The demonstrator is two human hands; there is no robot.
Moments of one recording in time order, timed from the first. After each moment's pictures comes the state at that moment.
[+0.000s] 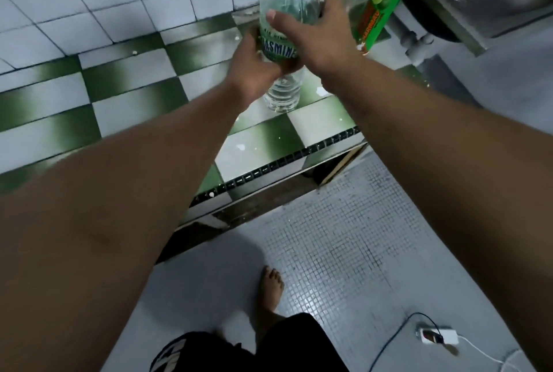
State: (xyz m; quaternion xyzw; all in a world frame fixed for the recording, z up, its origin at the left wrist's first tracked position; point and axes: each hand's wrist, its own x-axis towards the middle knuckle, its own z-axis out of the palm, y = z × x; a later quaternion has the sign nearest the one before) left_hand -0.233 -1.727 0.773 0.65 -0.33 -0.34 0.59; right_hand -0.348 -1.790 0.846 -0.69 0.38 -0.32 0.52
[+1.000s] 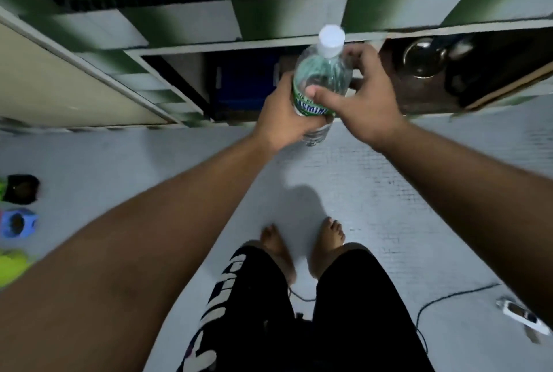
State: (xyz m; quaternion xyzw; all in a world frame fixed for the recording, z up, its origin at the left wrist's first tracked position) left_hand -0.317 -1.189 0.580 0.80 -0.19 -0.27 0.51; right_hand -0.404 -1.327 0.635 -0.76 0.25 -0.10 0.59
